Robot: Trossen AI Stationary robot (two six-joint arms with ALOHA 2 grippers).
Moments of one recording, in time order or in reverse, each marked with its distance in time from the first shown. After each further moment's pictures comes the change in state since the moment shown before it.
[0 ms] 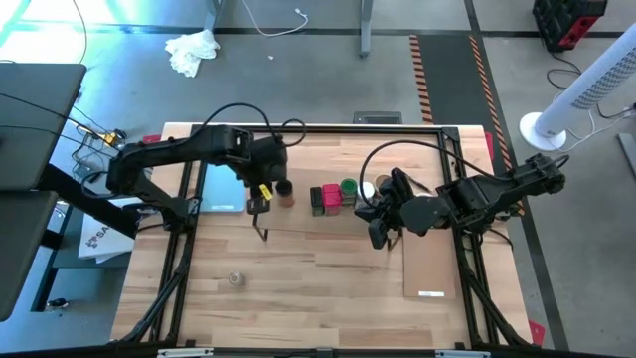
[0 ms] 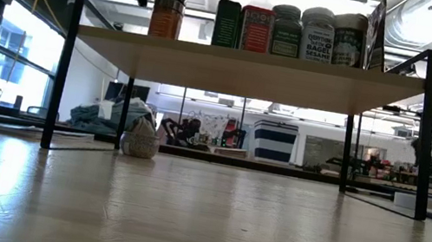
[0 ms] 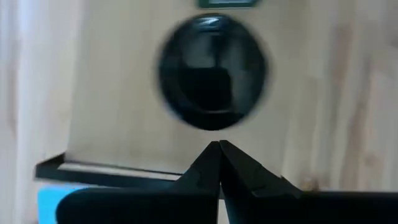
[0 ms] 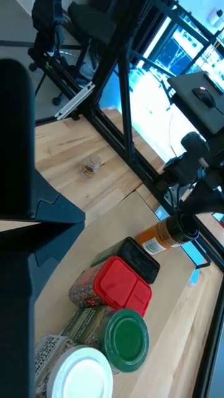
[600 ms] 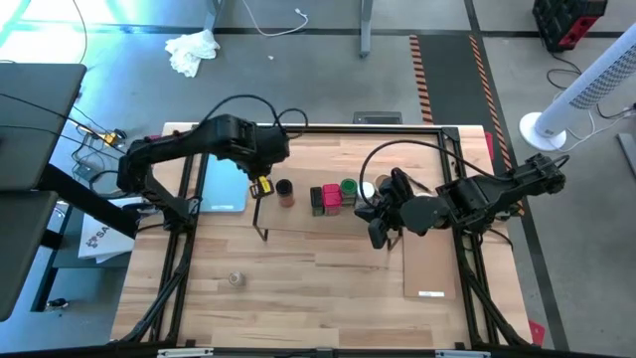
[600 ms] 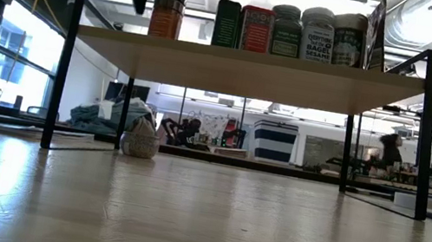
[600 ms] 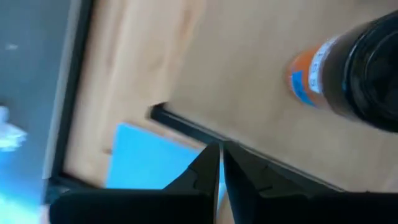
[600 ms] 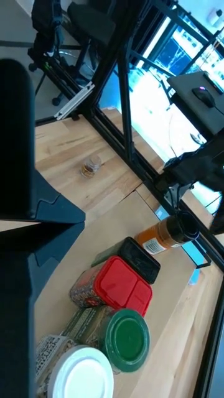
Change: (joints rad) left arm 0.036 0.081 0.148 -0.185 -0.284 -0.156; right arm 0.000 0.000 0.000 0.000 0.001 0.003
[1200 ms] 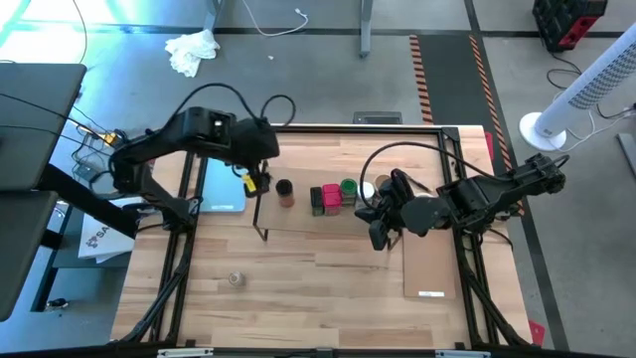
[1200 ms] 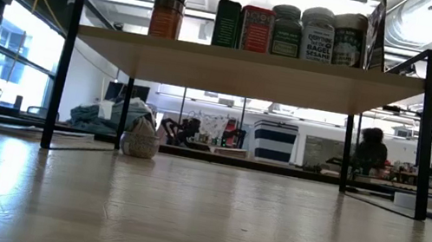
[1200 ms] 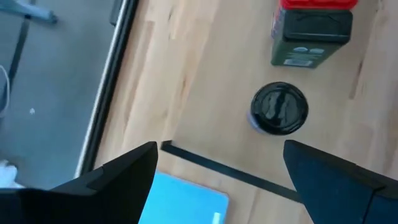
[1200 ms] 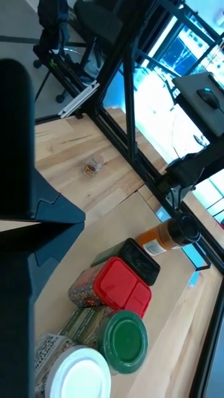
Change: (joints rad) left arm -0.089 -0.017 0.265 -0.043 -0.029 0.024; right arm 0.003 0.000 0.000 -0.001 -0.003 -0.027
